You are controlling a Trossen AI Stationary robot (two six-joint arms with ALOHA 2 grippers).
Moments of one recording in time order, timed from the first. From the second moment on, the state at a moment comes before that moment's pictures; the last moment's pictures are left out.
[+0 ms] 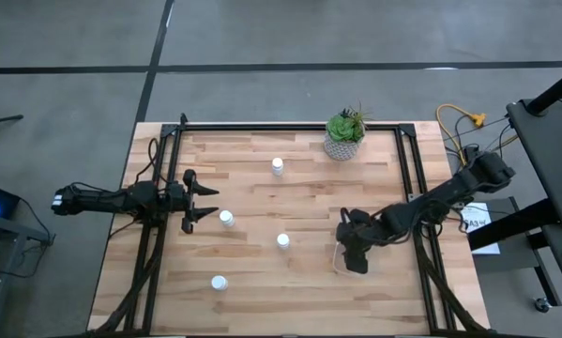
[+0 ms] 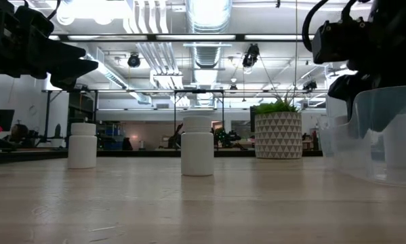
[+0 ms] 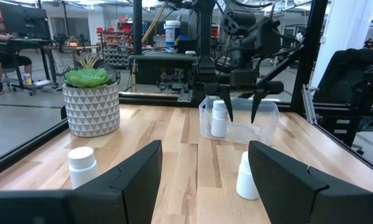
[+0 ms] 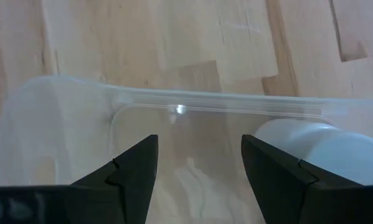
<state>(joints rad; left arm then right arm) -0.07 0.08 0.00 0.04 -0.13 -0.04 0.42 1.43 0.78 -0.54 0.08 0.64</state>
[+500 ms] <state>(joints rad) -0.07 0.08 0.00 0.04 -0.13 -0.05 0.38 1.44 0.78 -0.58 0.13 0.62</state>
